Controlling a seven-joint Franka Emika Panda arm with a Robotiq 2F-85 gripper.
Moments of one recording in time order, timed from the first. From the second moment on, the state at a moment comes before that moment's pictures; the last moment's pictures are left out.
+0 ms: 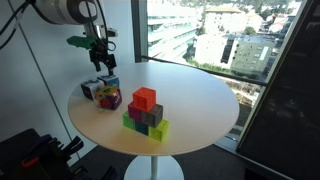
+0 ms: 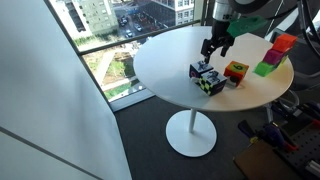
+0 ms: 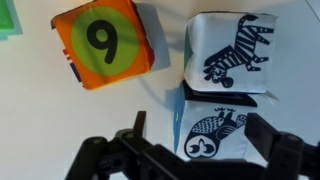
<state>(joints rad) 0.14 0.09 0.13 -2.29 -0.01 2.38 0.25</state>
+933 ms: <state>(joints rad) 0.17 0.18 0.13 -2.23 -0.04 2.39 0.29</state>
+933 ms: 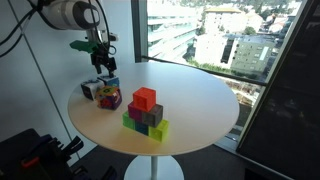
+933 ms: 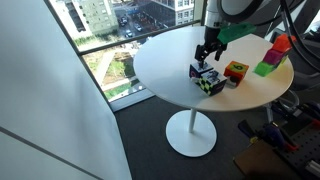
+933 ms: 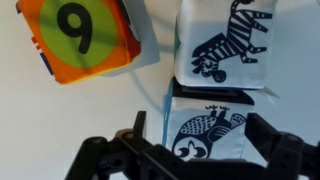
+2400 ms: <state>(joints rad) 0.21 0.27 0.11 -2.15 -0.11 2.39 0.35</state>
